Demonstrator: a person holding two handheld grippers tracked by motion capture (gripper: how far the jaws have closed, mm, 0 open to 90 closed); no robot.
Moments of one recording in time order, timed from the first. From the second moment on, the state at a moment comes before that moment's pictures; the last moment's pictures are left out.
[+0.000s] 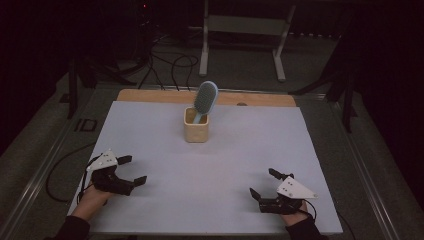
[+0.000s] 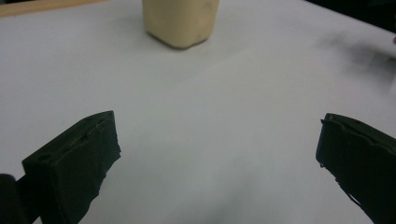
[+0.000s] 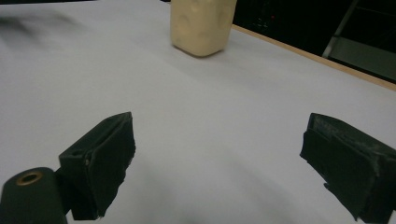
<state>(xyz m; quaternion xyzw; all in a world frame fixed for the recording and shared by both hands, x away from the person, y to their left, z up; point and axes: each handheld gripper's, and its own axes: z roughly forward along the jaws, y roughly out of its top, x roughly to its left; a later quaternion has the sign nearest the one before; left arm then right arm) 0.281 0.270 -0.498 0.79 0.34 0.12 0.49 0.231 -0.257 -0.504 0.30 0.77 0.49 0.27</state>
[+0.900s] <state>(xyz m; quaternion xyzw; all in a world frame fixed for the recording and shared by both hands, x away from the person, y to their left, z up) 0.233 0.281 -0.514 0.79 0.36 0.14 0.48 0.231 -0.257 -0.504 0.30 0.77 0.49 0.27</state>
